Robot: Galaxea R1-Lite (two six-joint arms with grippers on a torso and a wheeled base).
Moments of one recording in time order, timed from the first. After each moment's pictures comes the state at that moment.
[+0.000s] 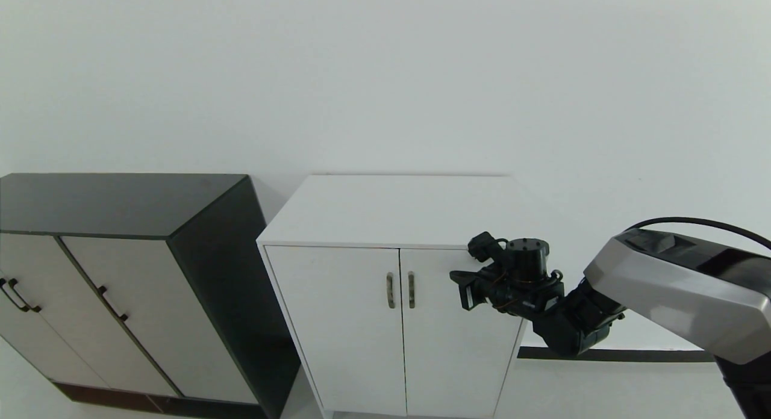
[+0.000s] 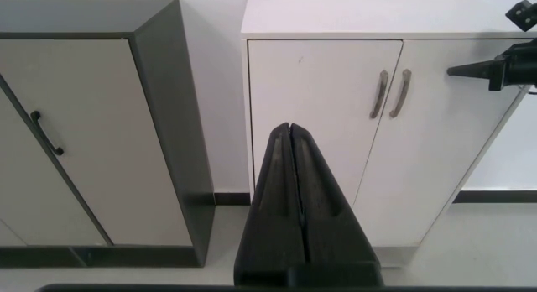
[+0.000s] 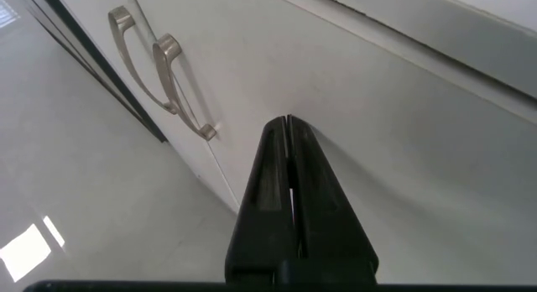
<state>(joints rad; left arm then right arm) 0.00 0.00 0.00 0.00 -0.01 0.00 0.47 2.39 -1.12 -1.00 0.20 -0.05</state>
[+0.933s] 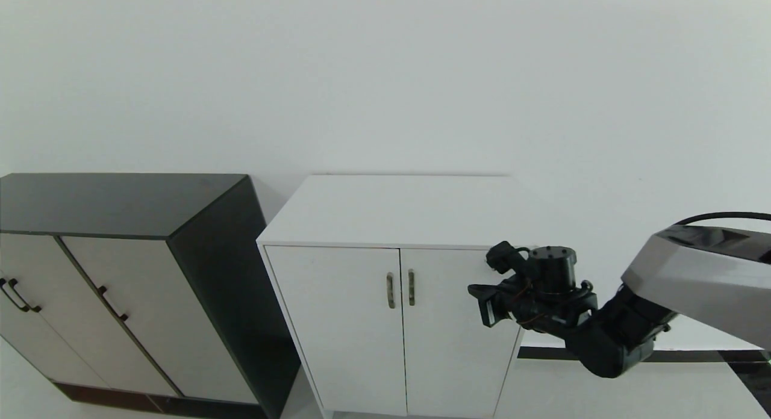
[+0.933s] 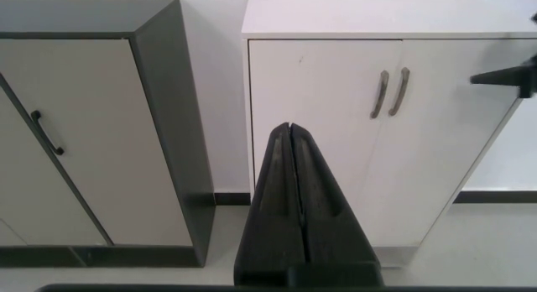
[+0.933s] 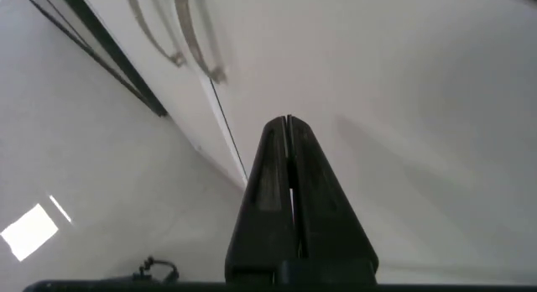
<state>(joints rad) 0.00 0.00 0.00 0.00 -0.01 0.00 0.46 2.24 -0.86 -1.02 0.17 -0.07</state>
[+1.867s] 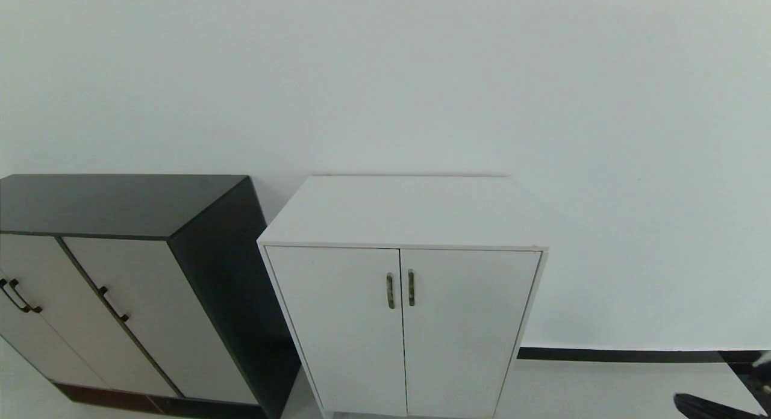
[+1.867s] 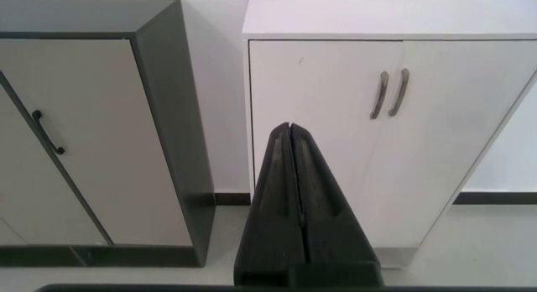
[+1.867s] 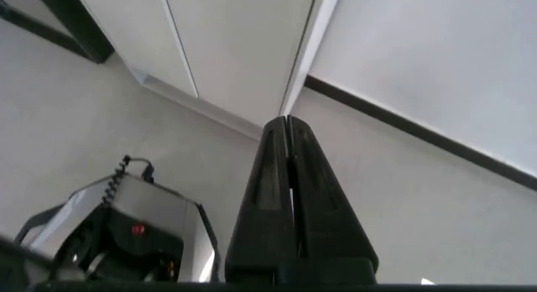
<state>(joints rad) 0.00 0.00 0.00 0.00 -0.01 0.00 0.34 0.95 -0.03 -0.47 -0.03 -0.12</state>
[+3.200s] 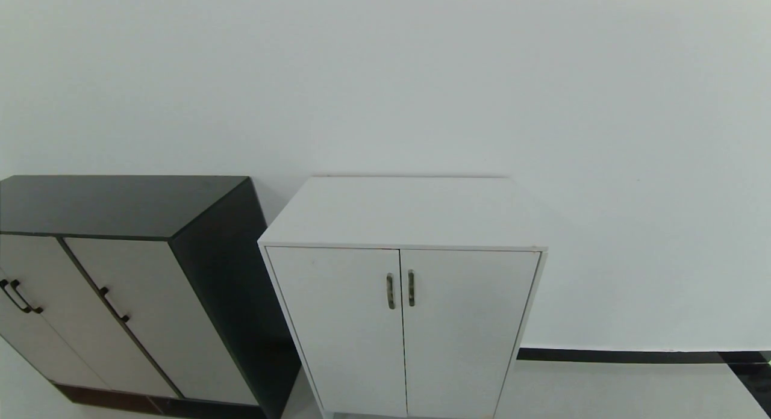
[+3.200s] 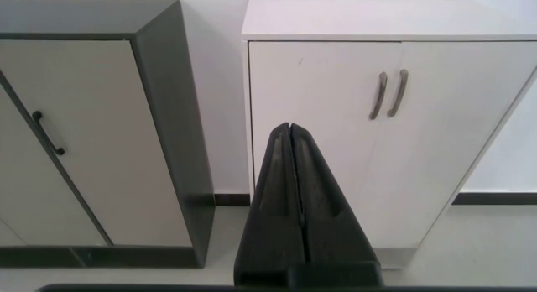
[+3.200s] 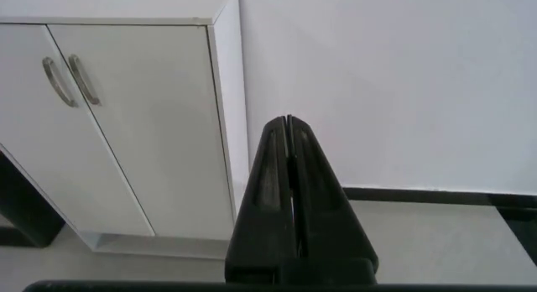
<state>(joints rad) 0.00 0.00 0.00 0.00 -0.01 0.00 0.00 0.02 0.00 0.00 0.01 -0.04</state>
